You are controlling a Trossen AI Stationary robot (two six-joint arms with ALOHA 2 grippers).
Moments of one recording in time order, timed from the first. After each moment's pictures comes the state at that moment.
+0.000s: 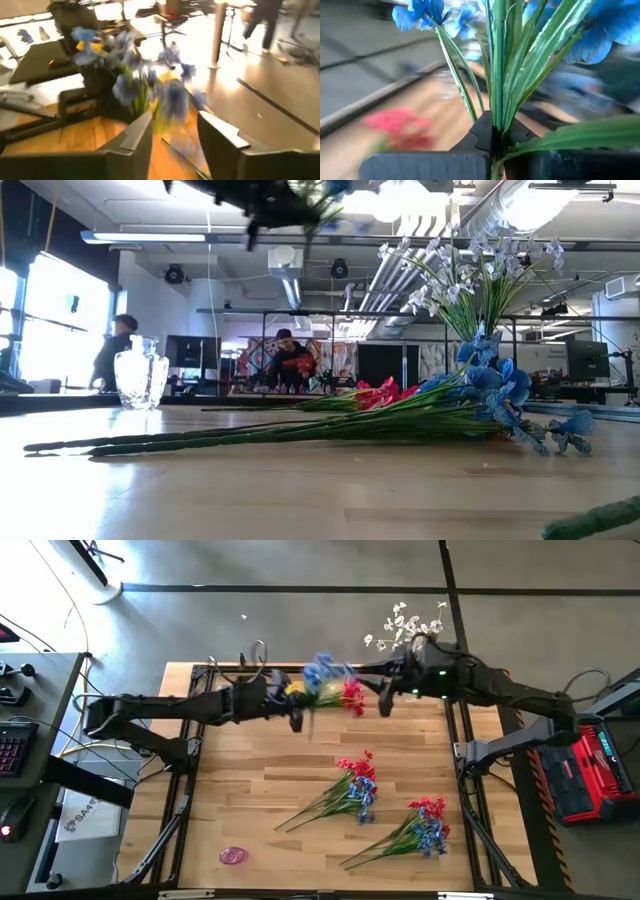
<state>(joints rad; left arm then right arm) 0.17 1.31 0.99 0.07 -0.19 -0.38 -0.18 1.23 1.43 -0.47 0.17 0.12</state>
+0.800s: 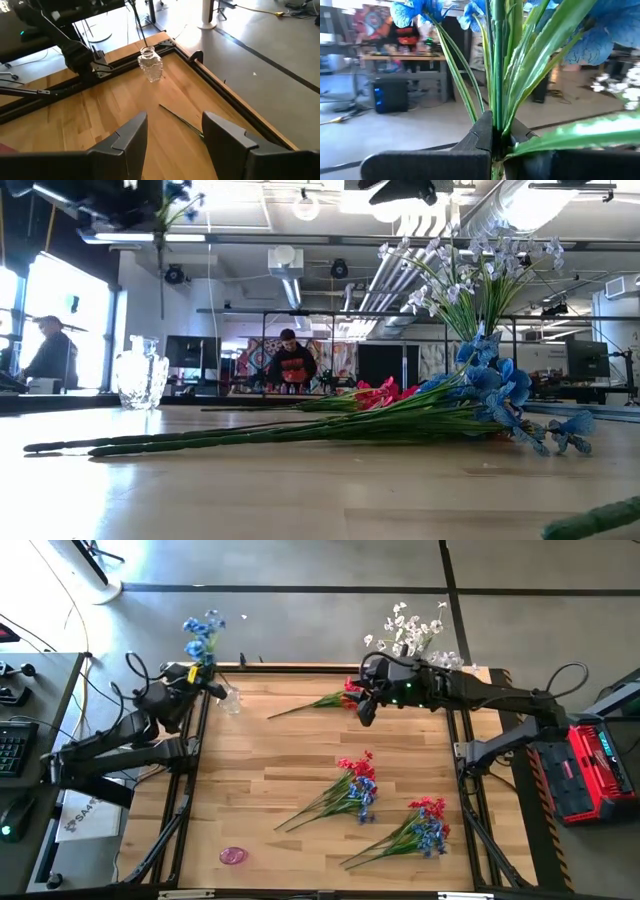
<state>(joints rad) 0.41 0.44 0.52 -0.01 -0.77 -0.01 -0.14 1.35 1.43 -0.55 0.23 0.25</state>
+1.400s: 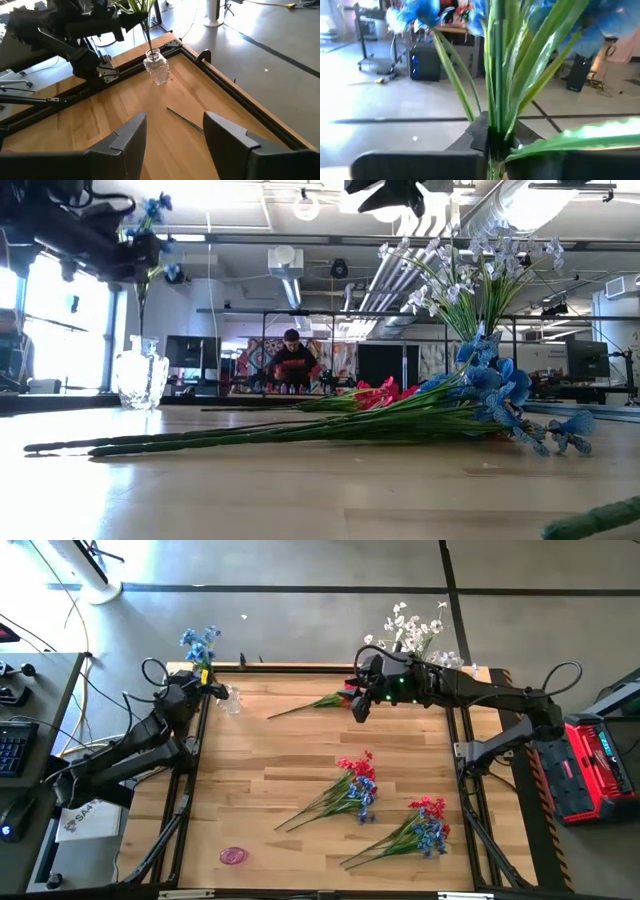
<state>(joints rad) 0.65 0.39 0.32 -0.04 -0.72 -0.18 -0.17 1.39 1.43 -0.50 0.16 0.29</state>
